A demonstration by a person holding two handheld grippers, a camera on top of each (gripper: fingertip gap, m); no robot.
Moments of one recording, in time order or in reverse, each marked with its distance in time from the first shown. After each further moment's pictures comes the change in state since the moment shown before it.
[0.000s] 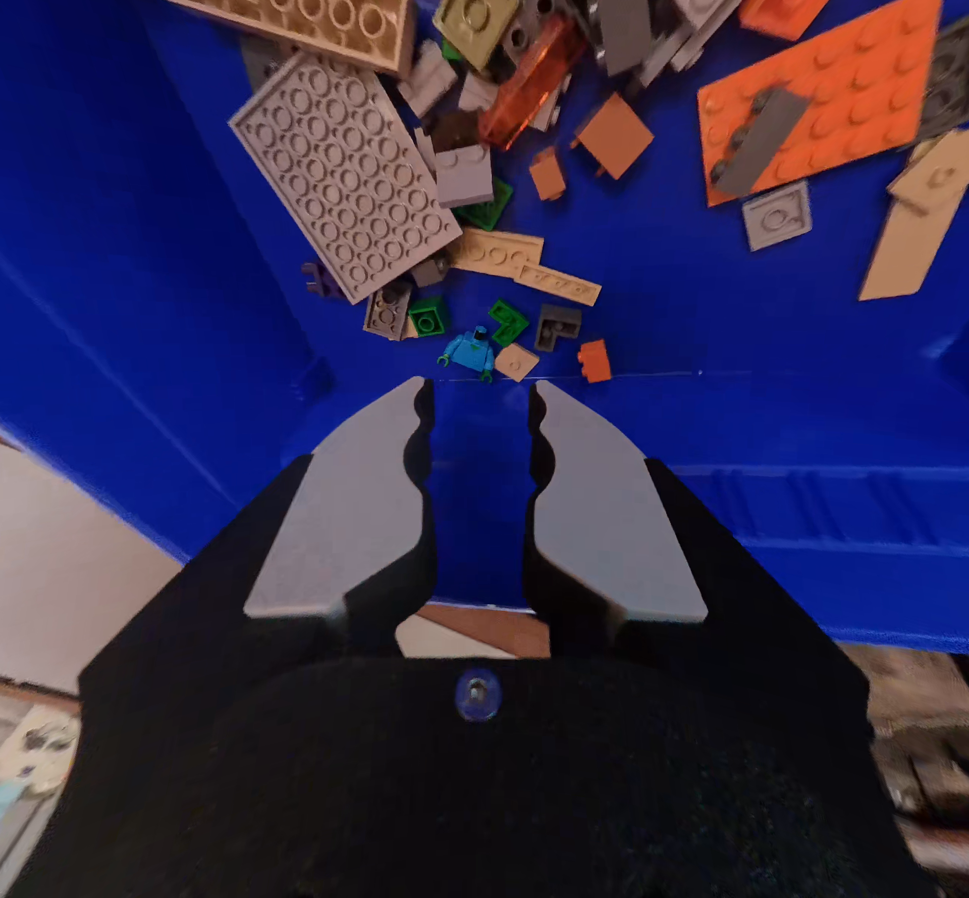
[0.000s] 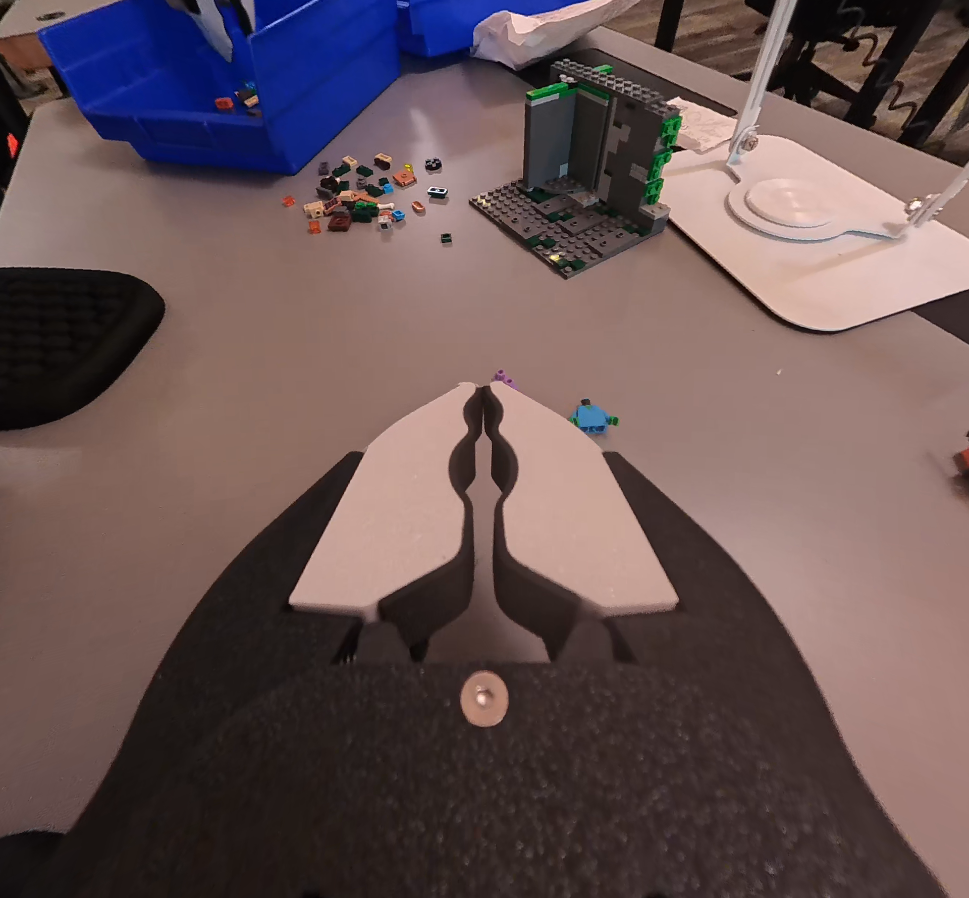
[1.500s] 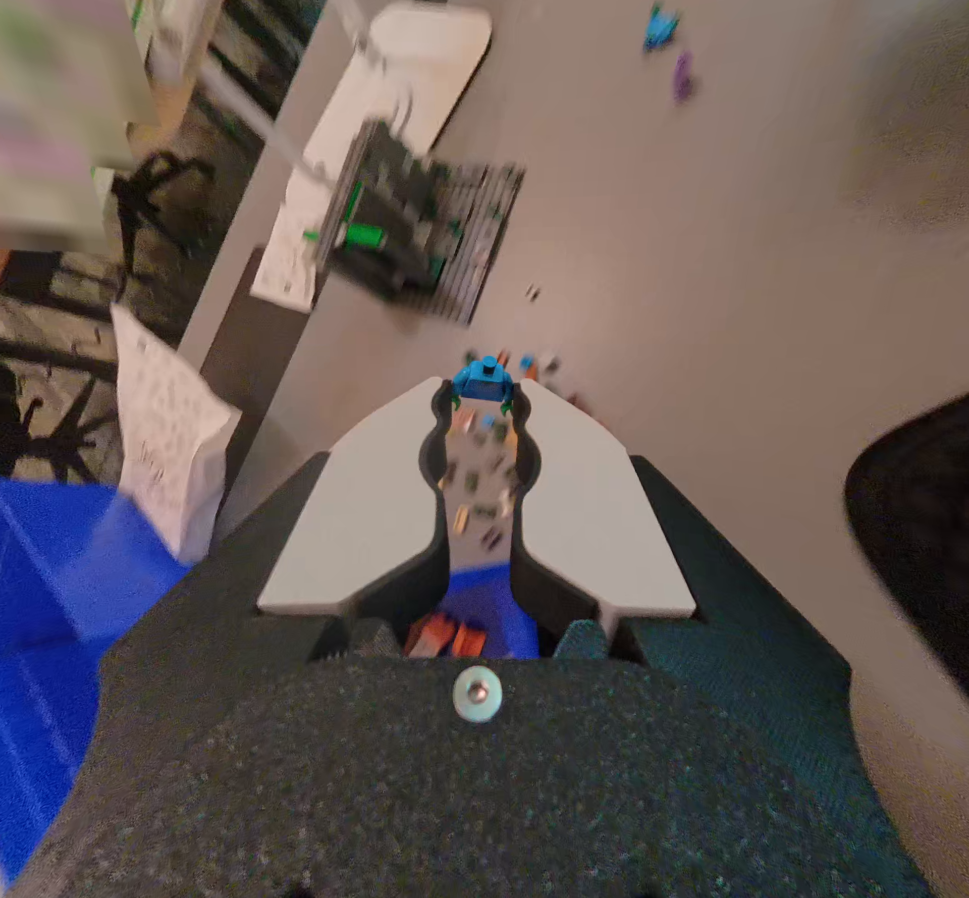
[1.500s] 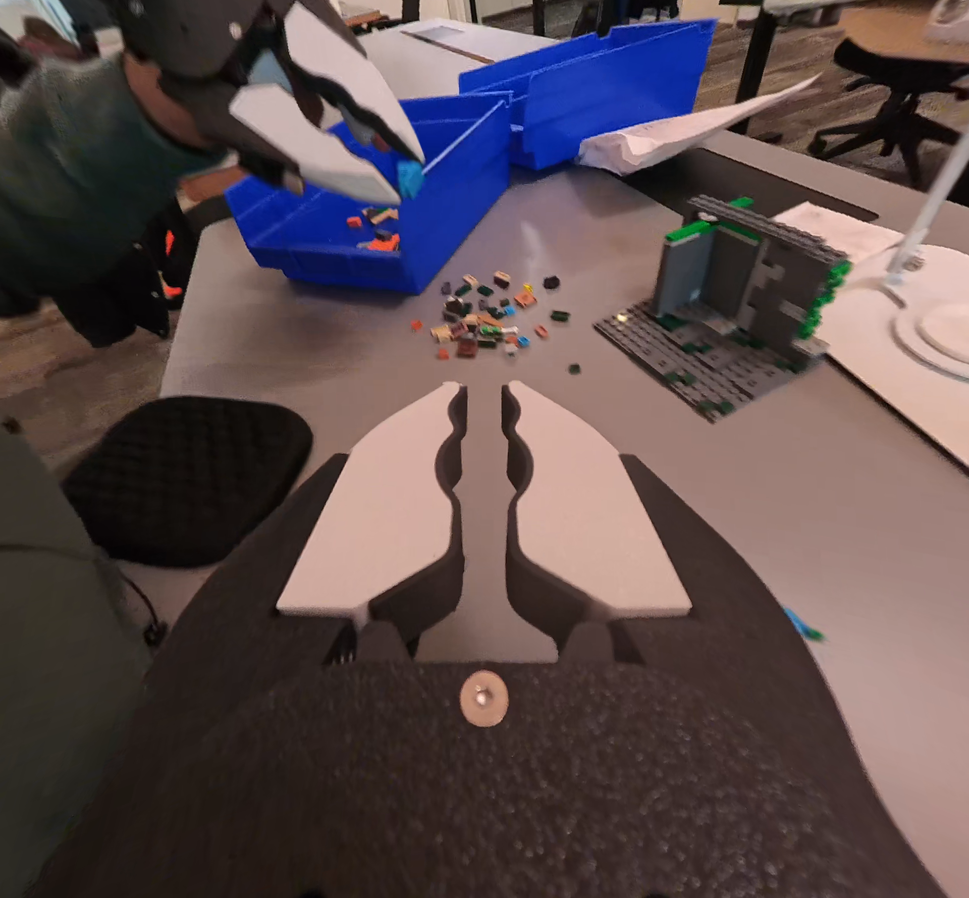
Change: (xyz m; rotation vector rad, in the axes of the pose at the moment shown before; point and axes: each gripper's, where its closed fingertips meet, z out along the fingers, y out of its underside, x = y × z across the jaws) left arm 0.180 -0.238 -0.170 0.982 -0.267 0.239; right arm -0.072 -0.070 0.043 0.099 -0.137 0.054
